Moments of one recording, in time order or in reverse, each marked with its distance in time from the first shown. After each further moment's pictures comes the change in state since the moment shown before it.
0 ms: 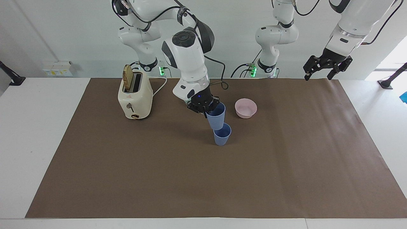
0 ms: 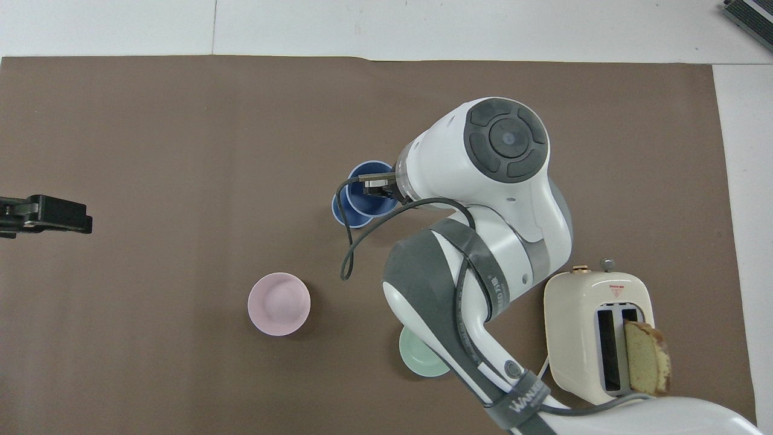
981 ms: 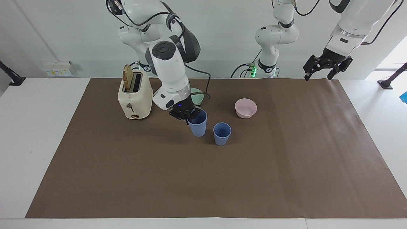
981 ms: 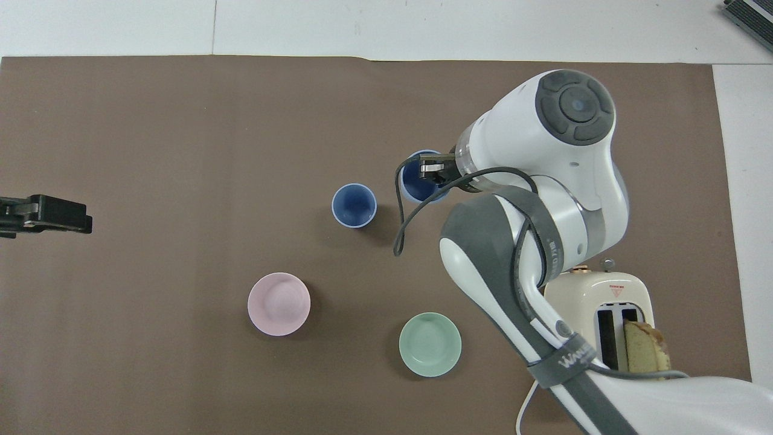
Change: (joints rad) left arm 0.000 0.000 0.000 0.000 0.000 0.000 0.000; right arm -0.071 -0.068 -0.025 -0.019 -0.012 -0.119 -0.020
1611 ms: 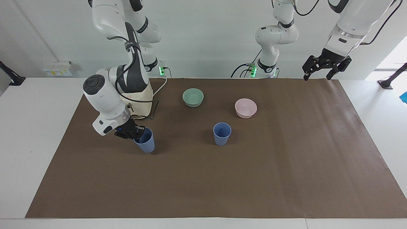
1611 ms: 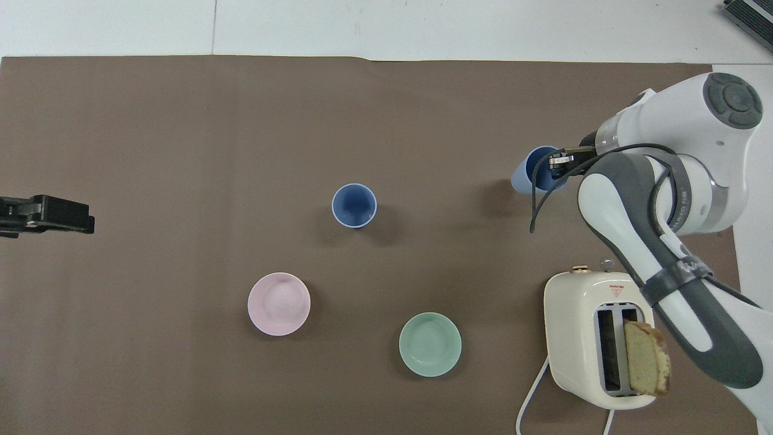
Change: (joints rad) left arm 0.000 0.000 0.000 0.000 0.000 0.000 0.000; right arm -0.242 0.001 -0.002 -0.105 0.000 0.054 -0.217
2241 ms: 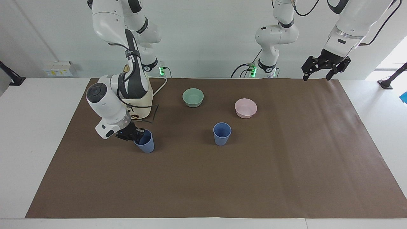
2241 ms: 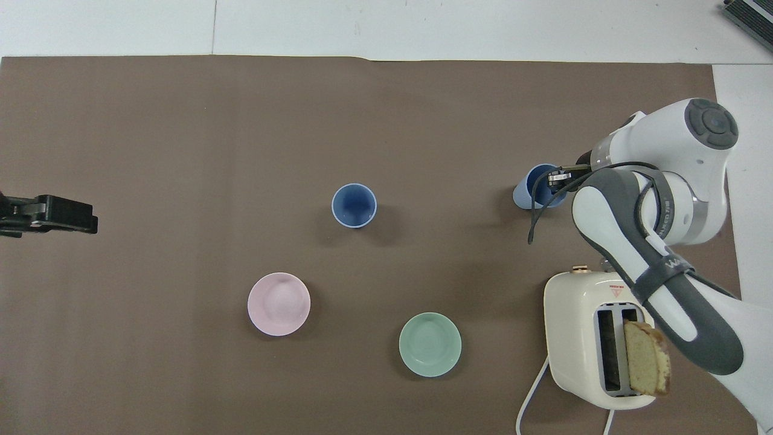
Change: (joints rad) left arm 0.000 0.001 -0.010 0.000 0.000 0.001 0.000; right arm -0.169 0.029 -0.010 -0.180 0.000 0.137 -0.247
